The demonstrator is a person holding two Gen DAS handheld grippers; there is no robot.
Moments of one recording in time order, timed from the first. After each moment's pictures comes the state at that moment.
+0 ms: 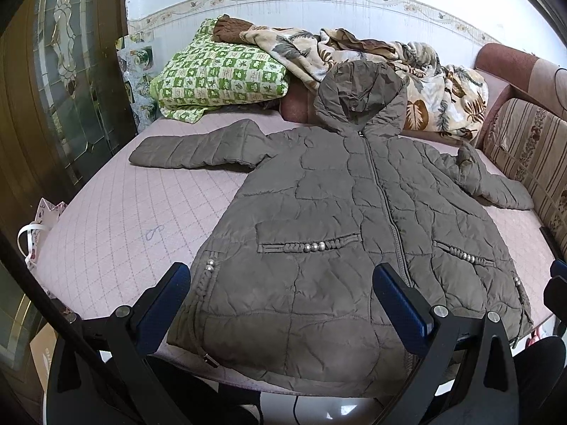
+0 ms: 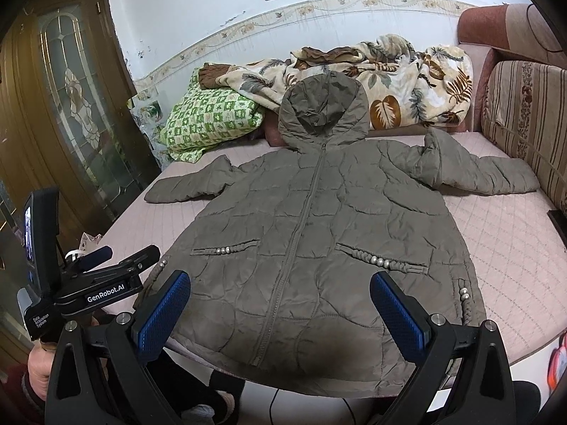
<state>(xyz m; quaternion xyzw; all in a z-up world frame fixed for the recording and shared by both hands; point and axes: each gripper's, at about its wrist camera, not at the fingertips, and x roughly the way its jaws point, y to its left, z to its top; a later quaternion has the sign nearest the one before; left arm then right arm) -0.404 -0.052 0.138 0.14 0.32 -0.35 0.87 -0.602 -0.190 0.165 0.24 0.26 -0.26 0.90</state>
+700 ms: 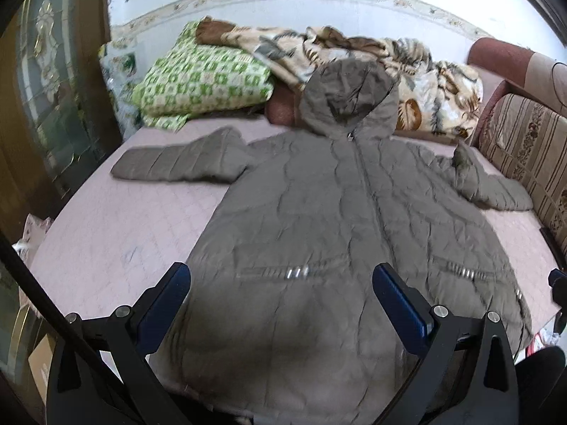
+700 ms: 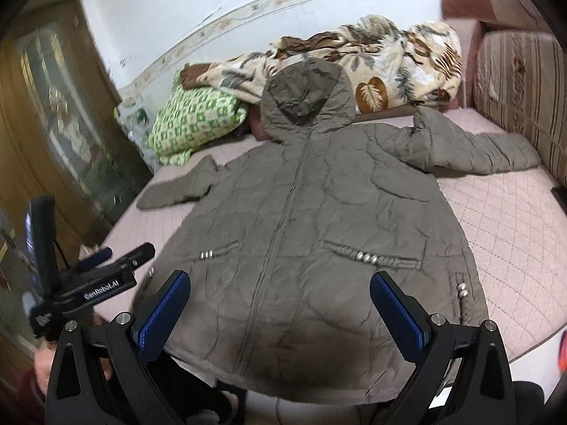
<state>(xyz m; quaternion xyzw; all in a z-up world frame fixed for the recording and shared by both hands) -0.387 -0.099 0.149 0.15 0.32 -0.37 0.86 -0.618 -0.241 0.148 0.31 0.25 -0.25 0.88</state>
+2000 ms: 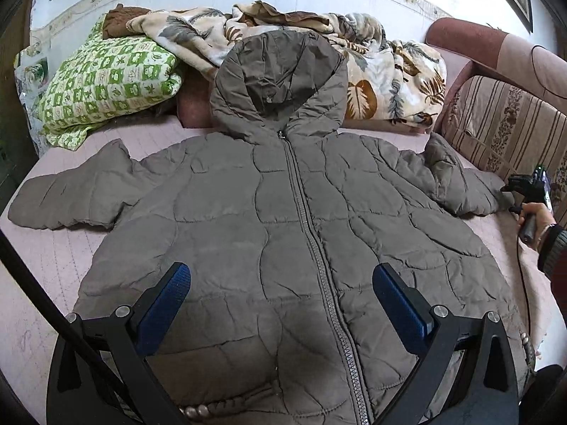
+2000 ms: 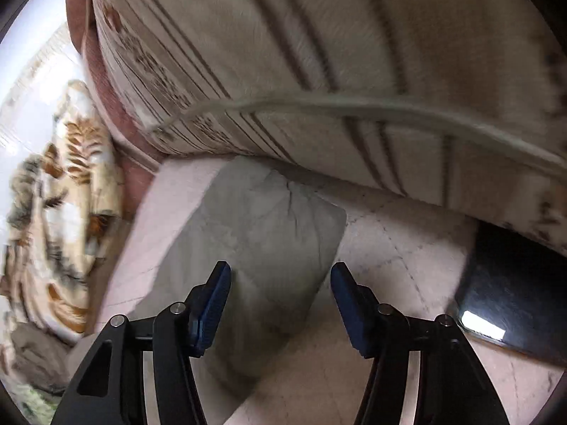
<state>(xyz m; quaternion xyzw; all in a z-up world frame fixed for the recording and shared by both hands) -0.336 -0.260 0.086 0.16 0.33 -0.48 0.80 -0.794 -0.719 -0.009 0.52 0.13 -0.61 0.58</state>
